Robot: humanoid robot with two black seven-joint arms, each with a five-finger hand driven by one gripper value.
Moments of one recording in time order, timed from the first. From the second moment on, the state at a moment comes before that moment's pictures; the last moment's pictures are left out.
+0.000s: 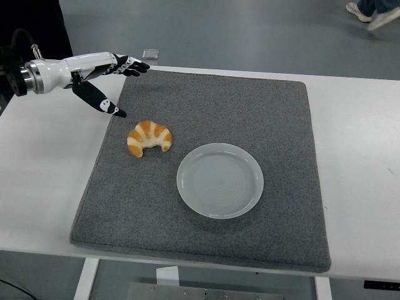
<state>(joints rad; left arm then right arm) -0.90 0.82 -0.53 -1.20 1.11 -0.34 -0.27 0.03 0.00 -0.08 0.12 0.06 -0.09 -0.04</state>
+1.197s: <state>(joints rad) -0.85 0.59 -0.30 -1.08 1.29 0.05 -0.26 0.03 0.00 -0.08 0.12 0.06 -0.09 -0.04</state>
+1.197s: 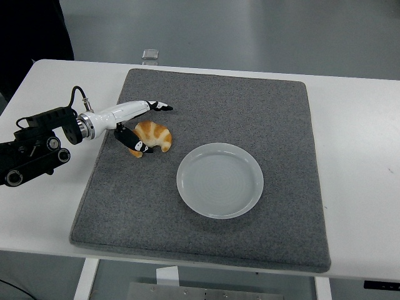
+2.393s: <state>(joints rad) -0.86 0.60 -0.27 -1.09 1.37 0.04 -0.27 0.03 0.00 -0.08 0.12 0.06 -0.09 -0.04</state>
